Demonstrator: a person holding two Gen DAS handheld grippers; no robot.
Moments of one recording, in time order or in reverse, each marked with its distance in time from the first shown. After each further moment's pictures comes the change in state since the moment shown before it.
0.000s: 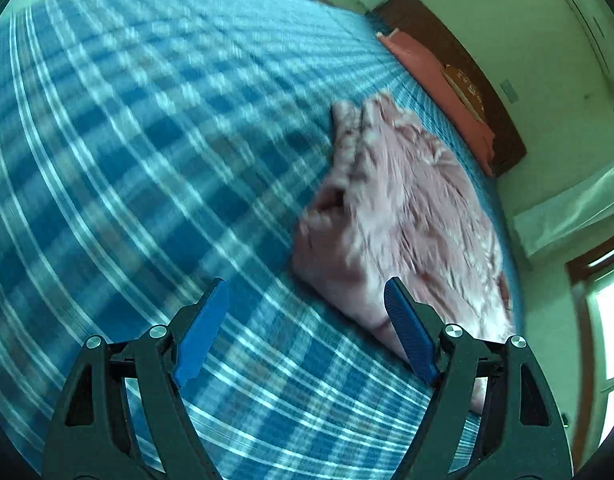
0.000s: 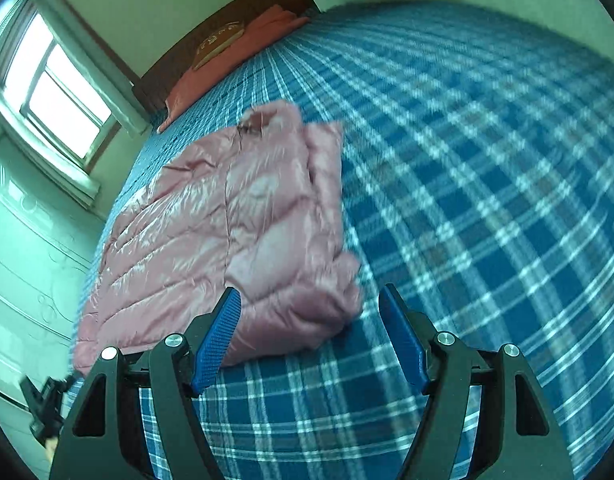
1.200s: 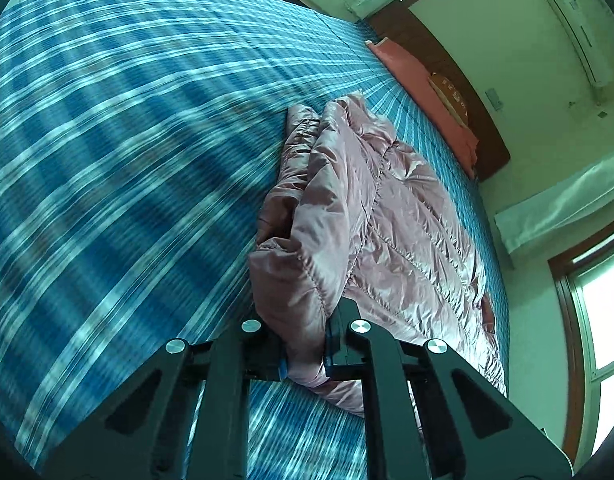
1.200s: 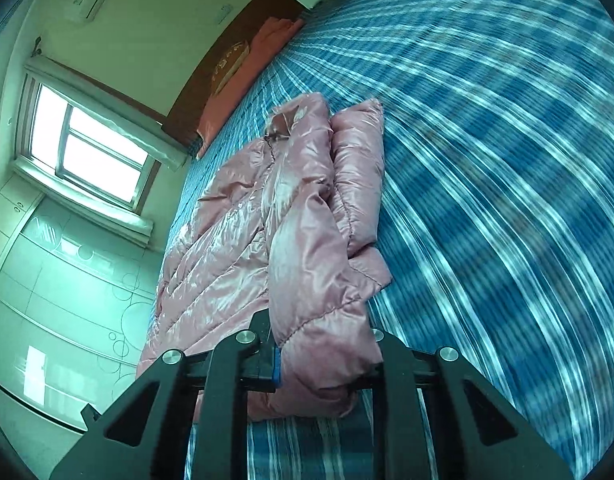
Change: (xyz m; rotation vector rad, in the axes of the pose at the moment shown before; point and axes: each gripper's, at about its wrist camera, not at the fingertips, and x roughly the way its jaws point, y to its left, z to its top) left arm -0.039 0.001 -0.037 -0.003 -0.043 -0.044; right arm -0.039 -0.018 -0.071 0.177 -0.015 0.227
